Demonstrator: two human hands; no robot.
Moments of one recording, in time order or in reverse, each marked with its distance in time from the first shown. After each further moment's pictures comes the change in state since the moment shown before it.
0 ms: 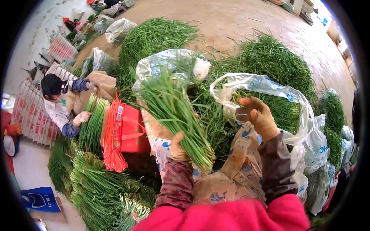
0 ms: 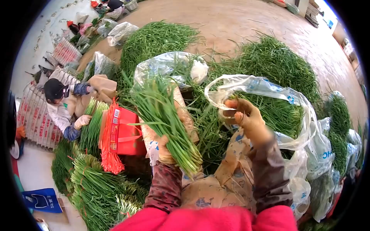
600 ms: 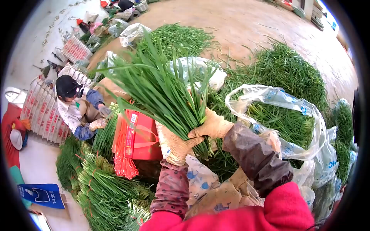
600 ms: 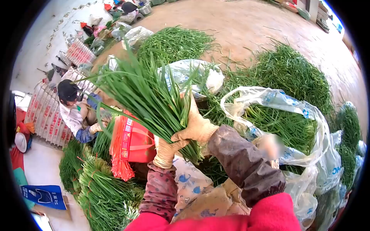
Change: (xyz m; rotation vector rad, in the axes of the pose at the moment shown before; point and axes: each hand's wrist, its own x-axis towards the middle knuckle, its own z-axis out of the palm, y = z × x) left_hand 0.034 0.046 0.004 1.351 0.210 0.552; right_hand 0.108 0.066 0.123 -0.429 -0.403 -0.209
